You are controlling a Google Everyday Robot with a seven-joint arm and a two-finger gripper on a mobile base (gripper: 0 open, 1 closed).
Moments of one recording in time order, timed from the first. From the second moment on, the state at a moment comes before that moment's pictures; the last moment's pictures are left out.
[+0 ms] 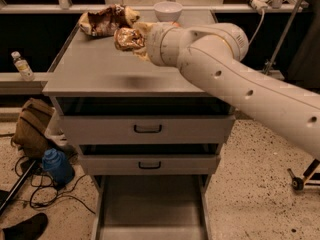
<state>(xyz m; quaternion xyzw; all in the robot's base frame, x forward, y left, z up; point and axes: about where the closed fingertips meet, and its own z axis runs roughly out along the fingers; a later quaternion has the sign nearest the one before) 0.680 0.037 0.958 -0.65 0.45 -0.21 0.58</state>
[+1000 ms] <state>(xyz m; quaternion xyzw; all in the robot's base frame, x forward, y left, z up) 0.725 0.026 0.893 -0.60 0.57 -0.09 0.56</state>
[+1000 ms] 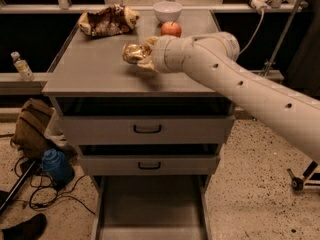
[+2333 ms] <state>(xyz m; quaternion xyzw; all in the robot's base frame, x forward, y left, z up) 0.723 0.018 0.865 -0.58 0.58 -0.06 0.57</state>
